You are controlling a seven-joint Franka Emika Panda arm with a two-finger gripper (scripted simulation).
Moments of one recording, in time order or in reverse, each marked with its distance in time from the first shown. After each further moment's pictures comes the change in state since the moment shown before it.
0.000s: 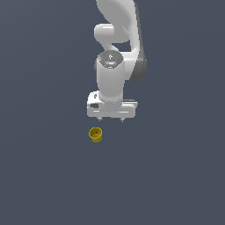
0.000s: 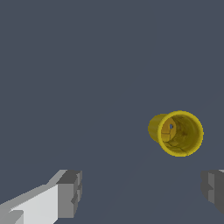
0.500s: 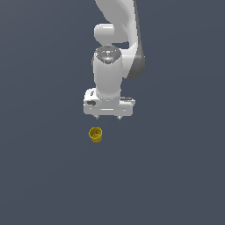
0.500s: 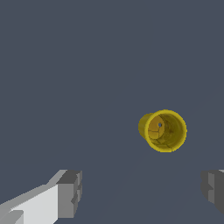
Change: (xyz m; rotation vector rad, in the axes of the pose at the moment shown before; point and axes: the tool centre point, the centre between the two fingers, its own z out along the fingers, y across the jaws) arm -0.001 0.013 -0.012 -0.024 0.000 0.004
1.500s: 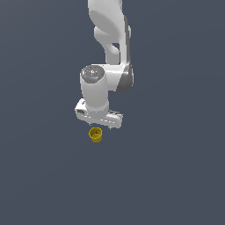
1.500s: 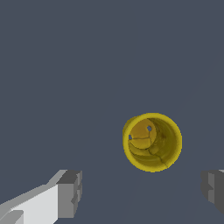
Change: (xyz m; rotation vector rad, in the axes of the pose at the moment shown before) arm 0.012 0.039 0.050 0.016 -0.012 0.221
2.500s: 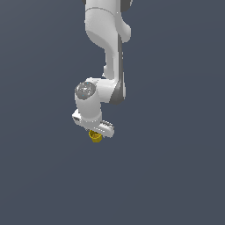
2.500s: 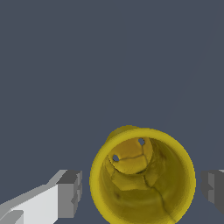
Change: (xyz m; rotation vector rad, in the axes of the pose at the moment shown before) arm 0.010 0.028 0.058 0.005 -0.006 0.155
